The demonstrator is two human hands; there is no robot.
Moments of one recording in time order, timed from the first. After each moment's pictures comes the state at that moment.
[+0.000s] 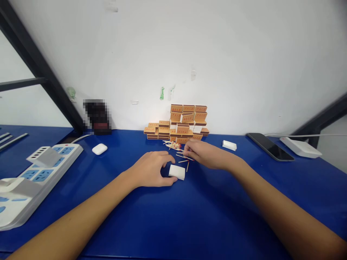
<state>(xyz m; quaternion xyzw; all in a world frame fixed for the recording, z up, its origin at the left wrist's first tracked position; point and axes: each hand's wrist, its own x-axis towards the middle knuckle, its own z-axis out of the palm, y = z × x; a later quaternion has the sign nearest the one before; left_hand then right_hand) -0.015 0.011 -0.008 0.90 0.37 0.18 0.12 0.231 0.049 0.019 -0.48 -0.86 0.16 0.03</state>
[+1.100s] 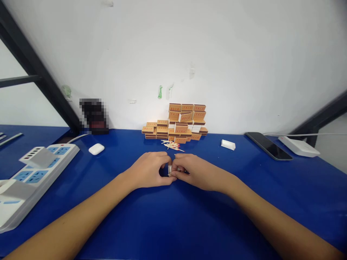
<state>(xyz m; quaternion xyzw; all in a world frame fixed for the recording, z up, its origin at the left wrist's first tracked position) -0.011 0.011 -0.012 0.91 0.36 0.19 0.12 0.206 0.006 0.009 -0.37 -0.89 0.23 0.11</state>
